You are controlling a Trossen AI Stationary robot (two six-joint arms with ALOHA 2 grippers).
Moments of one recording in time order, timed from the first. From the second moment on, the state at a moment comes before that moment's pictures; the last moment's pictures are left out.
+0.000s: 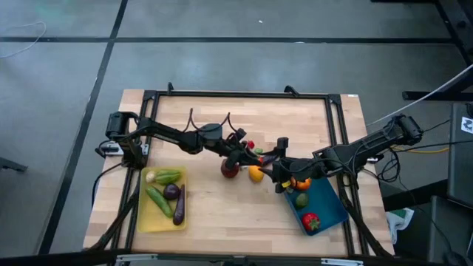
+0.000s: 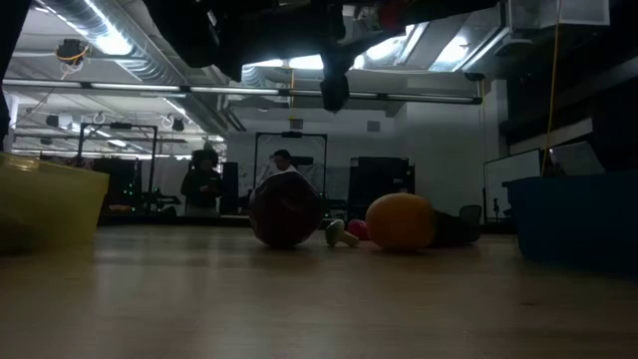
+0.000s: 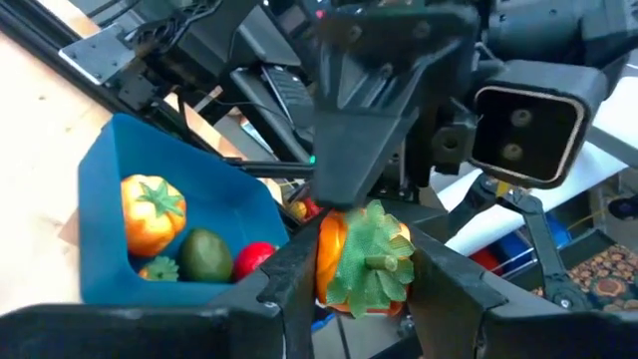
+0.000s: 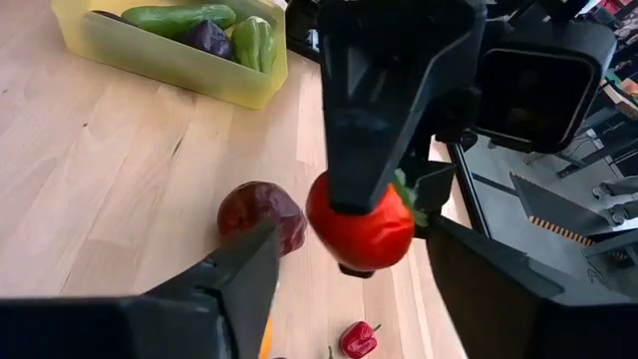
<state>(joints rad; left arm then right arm) 0.05 1.77 0.96 0.82 0.38 -0.92 0.39 1.31 1.00 -0.23 0.57 -0.22</state>
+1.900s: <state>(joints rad) 0.05 1.77 0.96 0.66 0.38 -0.70 0.39 1.31 1.00 -0.72 0.21 0.14</state>
